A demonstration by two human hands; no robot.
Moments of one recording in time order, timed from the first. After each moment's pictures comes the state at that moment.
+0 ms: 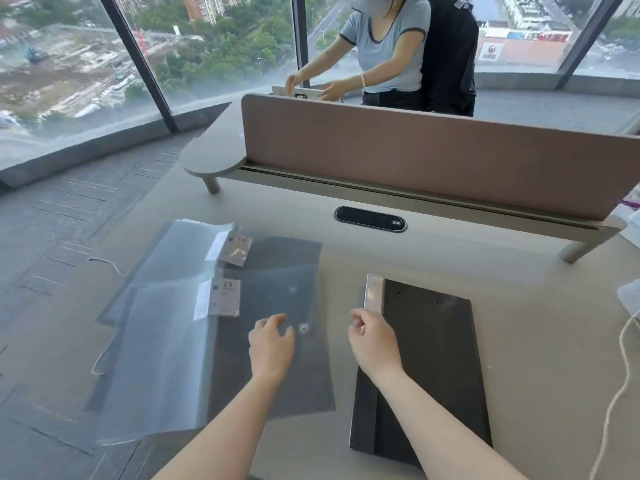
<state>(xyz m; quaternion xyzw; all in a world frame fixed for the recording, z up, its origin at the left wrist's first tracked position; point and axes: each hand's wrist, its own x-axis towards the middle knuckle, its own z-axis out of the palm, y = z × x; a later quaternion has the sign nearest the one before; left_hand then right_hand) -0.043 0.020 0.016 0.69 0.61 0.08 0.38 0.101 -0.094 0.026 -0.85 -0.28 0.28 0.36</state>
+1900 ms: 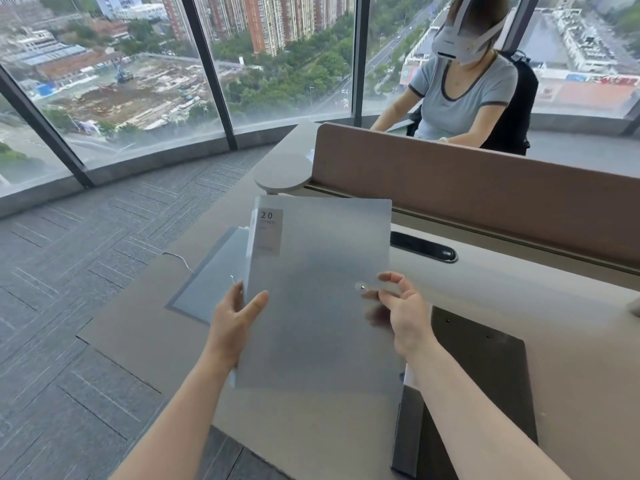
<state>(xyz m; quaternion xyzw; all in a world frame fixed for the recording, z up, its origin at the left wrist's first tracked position) -0.165 0.089 0.123 0.55 0.49 0.35 0.58 0.078 -0.028 0.121 -0.63 -0.15 0.43 0.63</state>
